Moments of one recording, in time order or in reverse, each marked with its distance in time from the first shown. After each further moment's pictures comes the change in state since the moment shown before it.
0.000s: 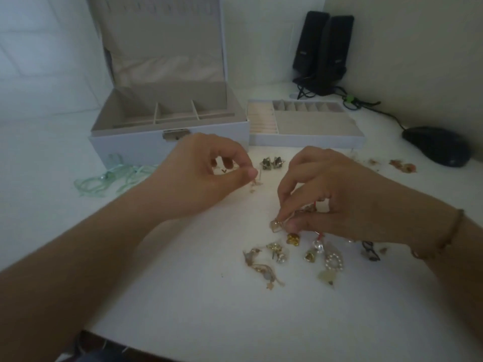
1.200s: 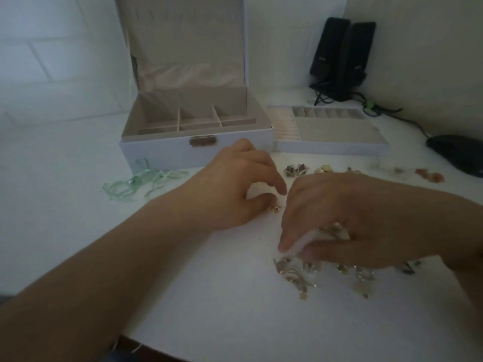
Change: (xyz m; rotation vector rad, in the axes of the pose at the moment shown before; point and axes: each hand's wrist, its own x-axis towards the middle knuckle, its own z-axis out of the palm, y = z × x) left_hand 0.005 -0.023 -0.001 0.311 -0.164 0.300; right_hand 0.024 -0.027 -0.010 0.113 -0.152 -0.128
